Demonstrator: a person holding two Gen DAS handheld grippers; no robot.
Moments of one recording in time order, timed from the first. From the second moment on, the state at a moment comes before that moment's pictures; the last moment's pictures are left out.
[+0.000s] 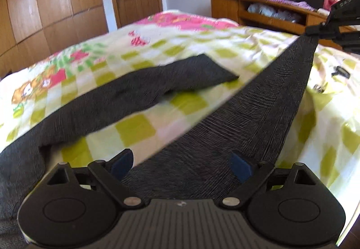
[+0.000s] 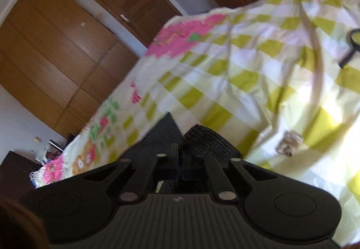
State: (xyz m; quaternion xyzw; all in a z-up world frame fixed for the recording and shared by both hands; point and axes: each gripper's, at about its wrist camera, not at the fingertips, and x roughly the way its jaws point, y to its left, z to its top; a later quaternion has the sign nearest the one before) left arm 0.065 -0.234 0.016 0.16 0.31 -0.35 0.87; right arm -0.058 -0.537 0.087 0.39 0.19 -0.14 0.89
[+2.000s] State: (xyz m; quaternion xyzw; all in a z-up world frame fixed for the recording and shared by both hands) left arm 0.131 0.011 0.031 0.15 0.33 -0.30 0.88; right arm 0.096 -0.293 0.044 0.01 0.42 0.04 0.91
